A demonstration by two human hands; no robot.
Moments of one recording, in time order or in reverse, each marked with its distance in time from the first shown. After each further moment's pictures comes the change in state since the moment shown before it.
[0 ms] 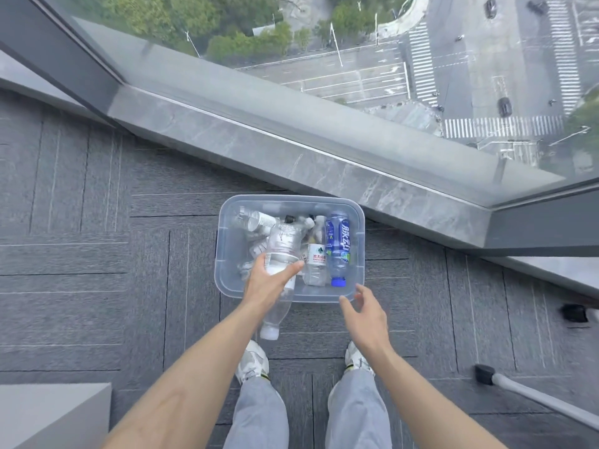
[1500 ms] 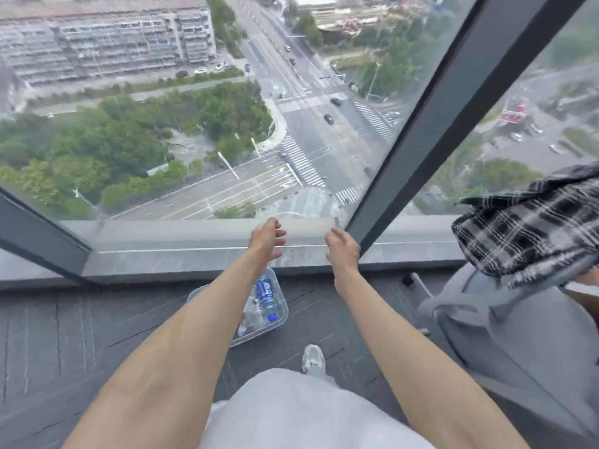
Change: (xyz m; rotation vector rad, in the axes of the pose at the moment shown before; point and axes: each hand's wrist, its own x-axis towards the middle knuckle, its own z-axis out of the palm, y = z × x) left_hand -0.393 0.255 -0.049 -0.170 -0.355 0.347; right_hand -0.359 -0.148 -0.232 0.886 0.488 -0.211
